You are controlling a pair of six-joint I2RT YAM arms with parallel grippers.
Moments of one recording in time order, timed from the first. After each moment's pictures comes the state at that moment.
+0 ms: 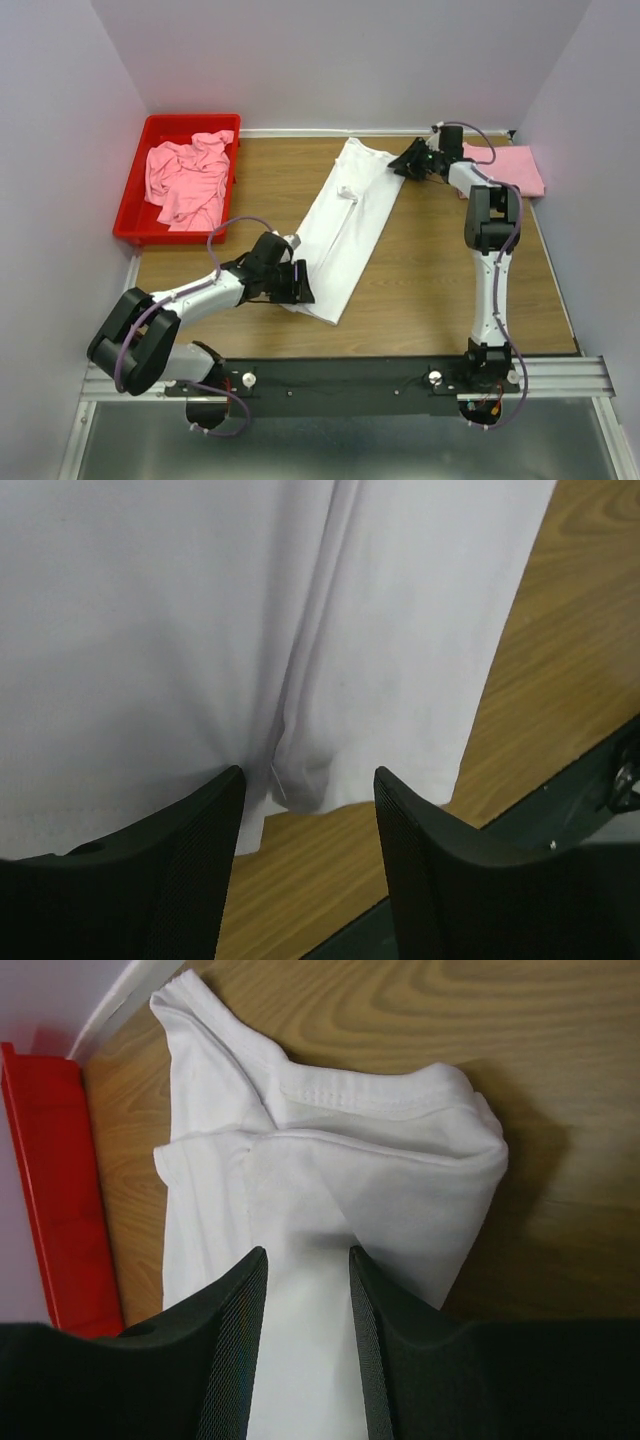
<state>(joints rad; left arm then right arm) -0.56 1.34 0.58 -0.20 0.29 -0.58 0.01 2.48 1.89 -0.09 -0.58 0.66</state>
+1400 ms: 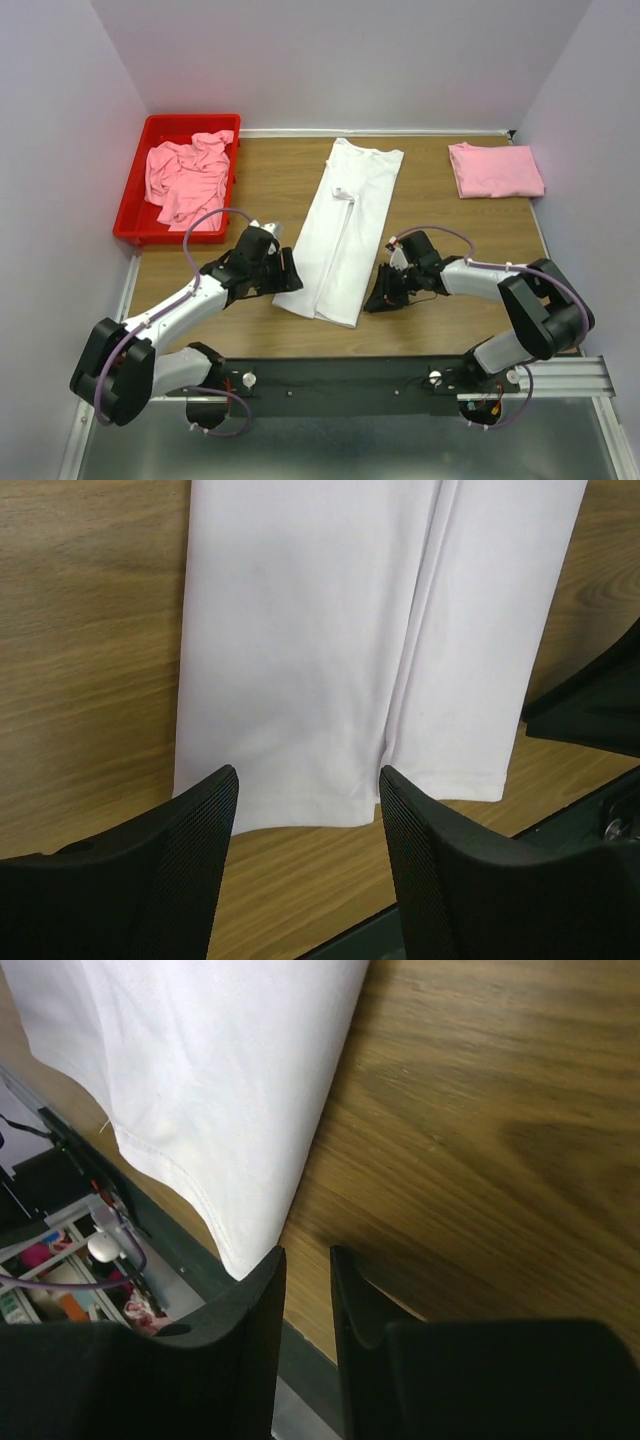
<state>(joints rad) -0.54 1.15 0.58 -0.30 0.18 -0.61 0.52 1.52 0.57 -0.12 -0.58 0.67</state>
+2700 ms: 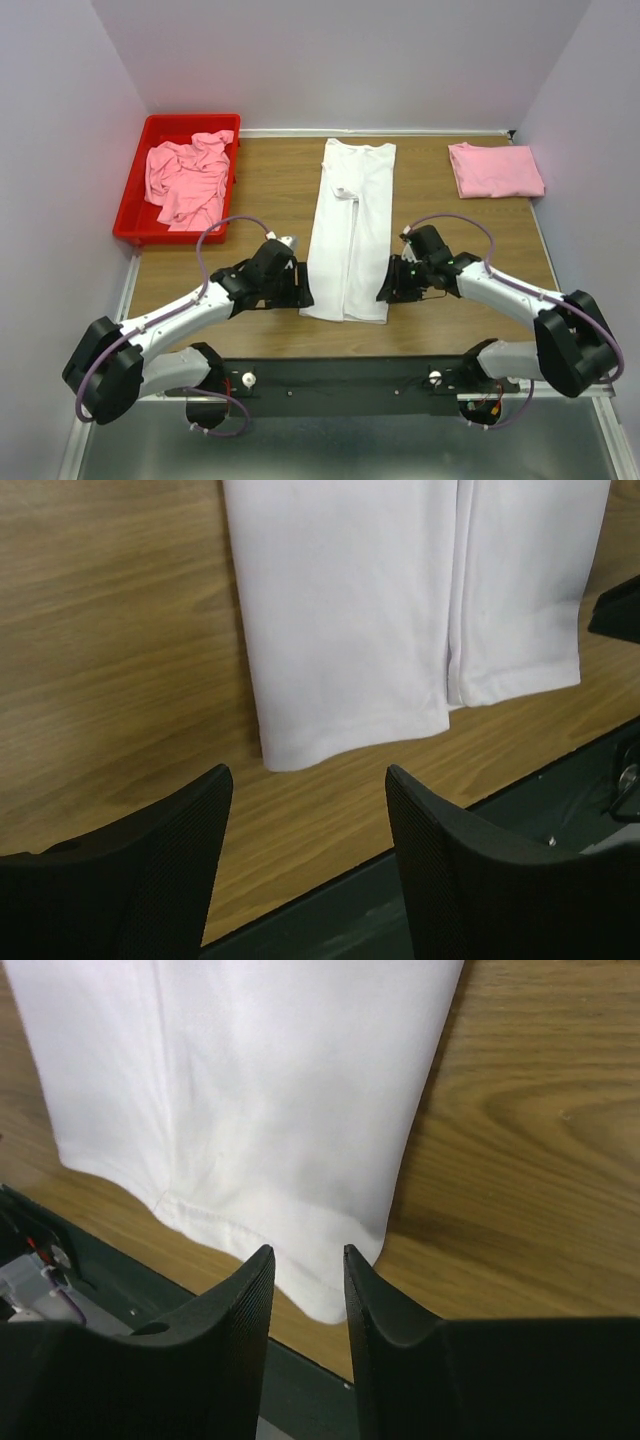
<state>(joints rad) -0.71 1.11 0.60 -0.40 0.10 -0.69 0.52 1.33 0.60 -0.35 -0.33 0.63</state>
